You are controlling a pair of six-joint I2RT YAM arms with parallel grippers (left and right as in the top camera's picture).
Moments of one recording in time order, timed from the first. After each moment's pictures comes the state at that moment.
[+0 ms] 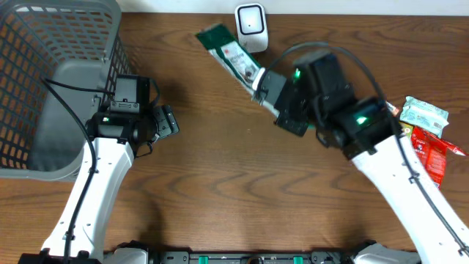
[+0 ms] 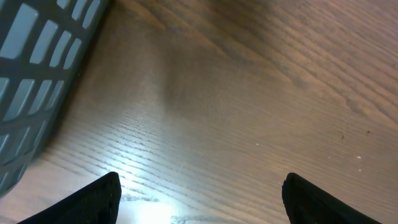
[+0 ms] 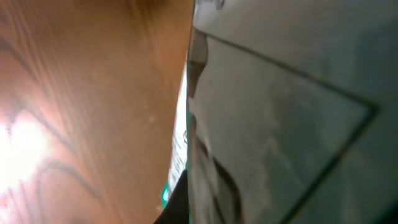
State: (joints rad) left arm -0.09 1.37 1.07 -0.85 -0.01 -0.47; right arm 0.53 1.45 1.56 -0.98 -0.06 -0.65
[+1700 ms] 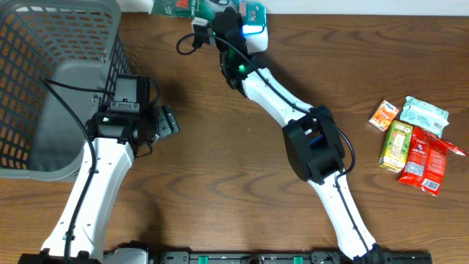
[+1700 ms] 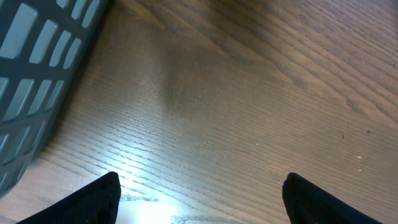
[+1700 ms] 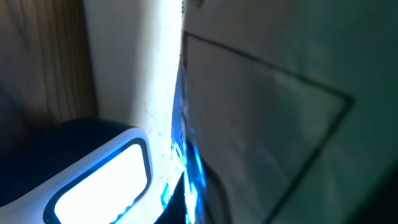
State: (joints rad) left arm -0.09 1.37 1.07 -0.85 -0.01 -0.47; right arm 0.57 2.56 2.14 0.16 0.51 -1.48
